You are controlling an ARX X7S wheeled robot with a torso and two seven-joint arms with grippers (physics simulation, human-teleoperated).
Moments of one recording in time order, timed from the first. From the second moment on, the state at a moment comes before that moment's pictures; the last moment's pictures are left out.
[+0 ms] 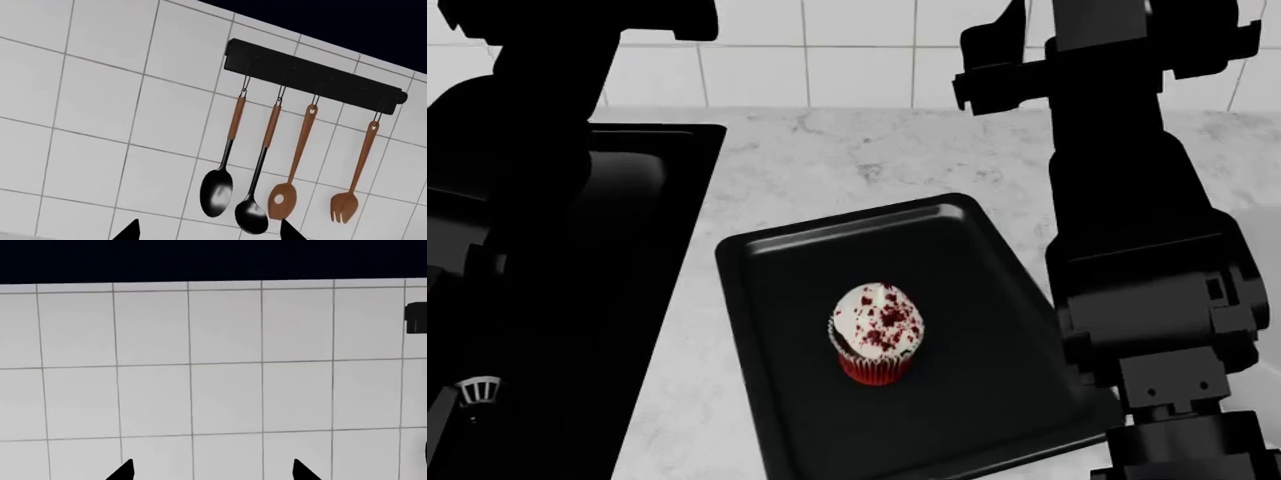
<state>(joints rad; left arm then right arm) -1.41 -0.05 0.54 -1.04 -0.49 -0.02 -0.19 1.21 0.25 -0.35 0.59 0.17 0.40 0.12</state>
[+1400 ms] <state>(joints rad) -1.43 -0.01 0.46 -1.09 -0.40 -0.03 -0.17 1.10 0.16 -0.14 0.36 -0.10 0.60 -0.09</state>
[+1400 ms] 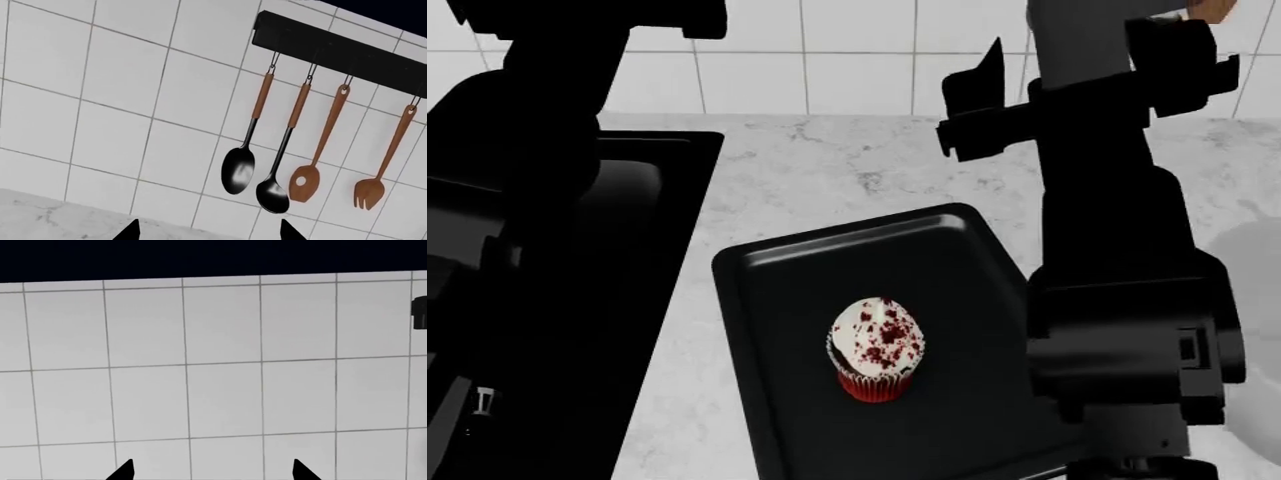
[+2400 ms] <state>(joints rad) -1.44 -0.02 0.55 -1.09 -0.45 -0.01 -0.21 0.86 0.14 -0.06 -0.11 0.04 1.06 -0.31</state>
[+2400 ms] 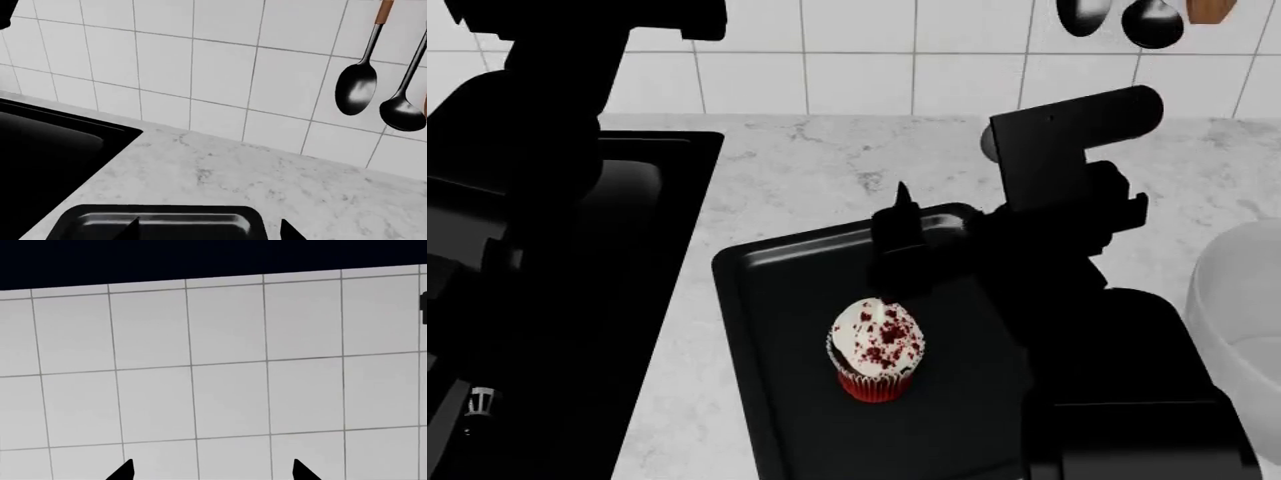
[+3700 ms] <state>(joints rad) -1.44 -0.03 0.63 -1.10 -0.51 0.00 -0.23 0.75 0.19 -0.14 -0.27 0.19 1.37 -0.42</state>
